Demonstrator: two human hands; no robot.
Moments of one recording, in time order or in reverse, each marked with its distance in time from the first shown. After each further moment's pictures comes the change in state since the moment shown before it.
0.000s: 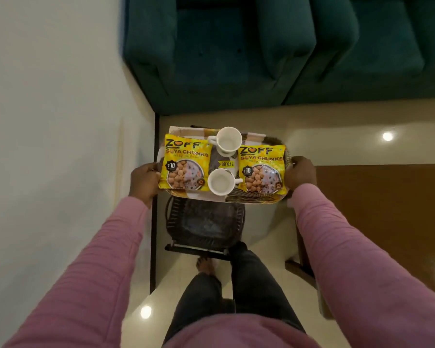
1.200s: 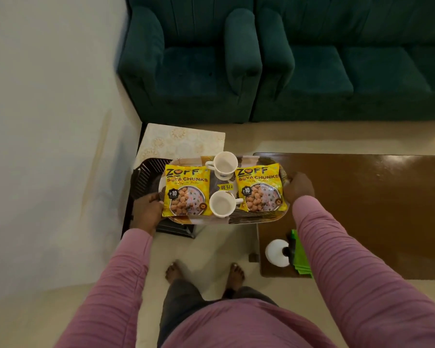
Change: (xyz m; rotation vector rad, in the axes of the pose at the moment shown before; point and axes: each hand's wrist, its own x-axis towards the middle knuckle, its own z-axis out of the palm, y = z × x) left_hand -0.283 -0.154 0.110 -0.119 0.085 0.074; right_hand -0.127 0.233 -0.157 -0.050 0.007 -0.087
